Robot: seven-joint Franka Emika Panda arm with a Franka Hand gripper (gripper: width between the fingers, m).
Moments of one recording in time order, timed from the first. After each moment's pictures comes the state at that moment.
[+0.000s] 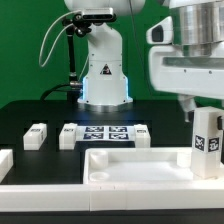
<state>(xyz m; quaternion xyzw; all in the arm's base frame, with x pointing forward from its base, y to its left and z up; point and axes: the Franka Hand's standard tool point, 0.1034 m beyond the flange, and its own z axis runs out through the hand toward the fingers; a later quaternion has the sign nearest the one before) 0.644 0.106 0.108 -0.91 0.40 0.02 0.06</state>
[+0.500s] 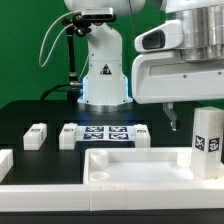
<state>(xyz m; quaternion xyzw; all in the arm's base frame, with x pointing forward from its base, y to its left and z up) 0.640 0.106 0.104 -0.98 0.16 0.00 0.07</state>
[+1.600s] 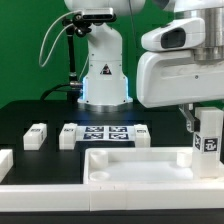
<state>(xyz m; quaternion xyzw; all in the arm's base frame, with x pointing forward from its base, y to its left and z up) 0.641 0.109 0.102 -1.00 0.05 -0.01 0.05</state>
